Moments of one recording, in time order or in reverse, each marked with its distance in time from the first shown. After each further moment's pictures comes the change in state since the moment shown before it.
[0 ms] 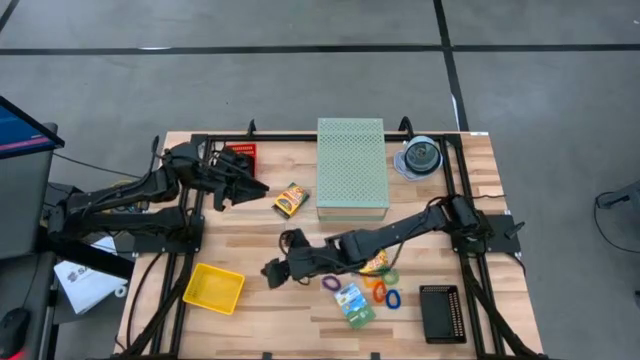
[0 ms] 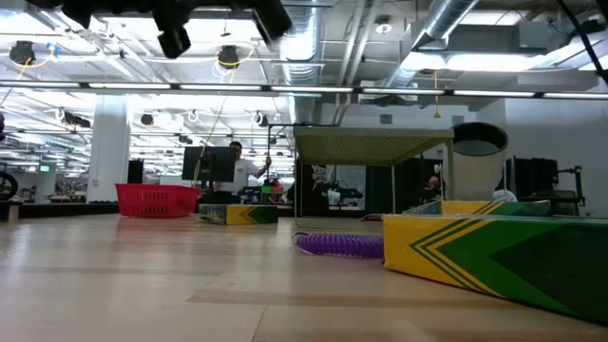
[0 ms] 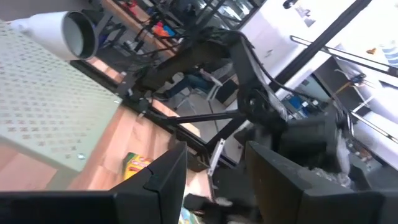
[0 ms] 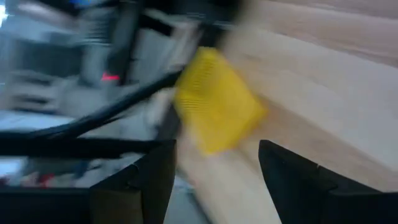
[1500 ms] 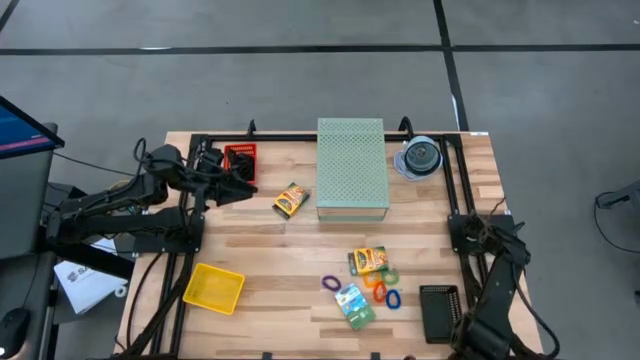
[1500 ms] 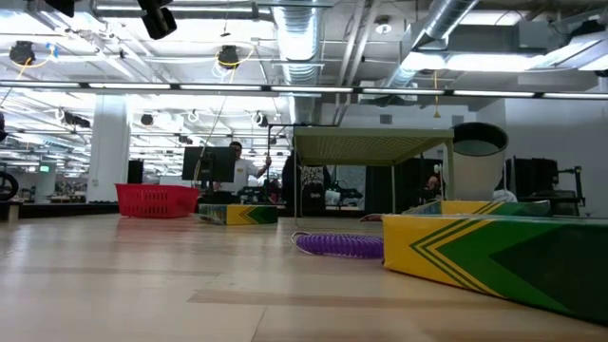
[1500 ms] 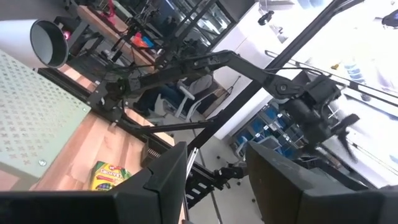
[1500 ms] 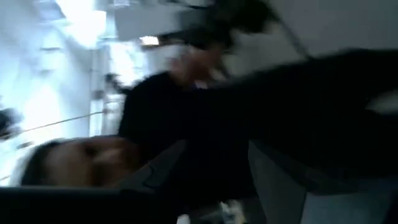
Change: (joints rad) left arm -0.014 -0.116 0.000 -0.007 0.007 -0.096; right arm 0.628 -0.060 0.477 -0.113 -0.011 0.534
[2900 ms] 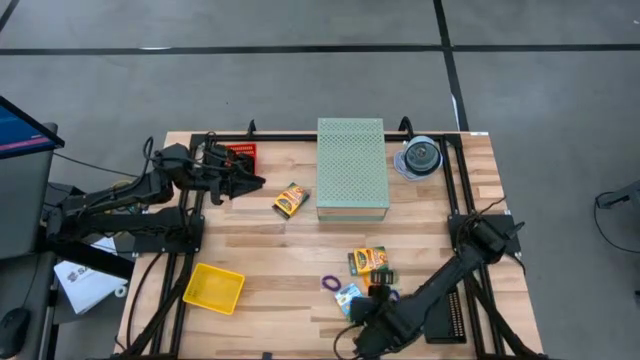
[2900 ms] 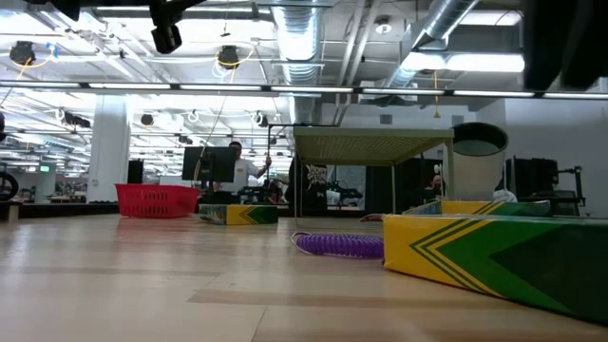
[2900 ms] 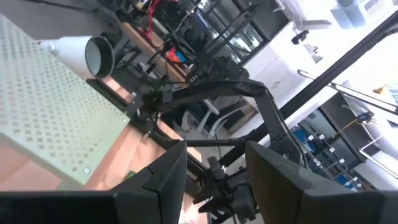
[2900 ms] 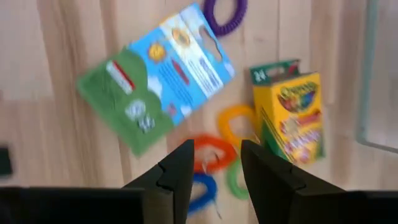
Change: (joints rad) left arm 0.000 0.059 0.000 0.004 -0.151 -0.001; right arm -0.222 0.032 -0.528 -0.942 0.127 -1.079
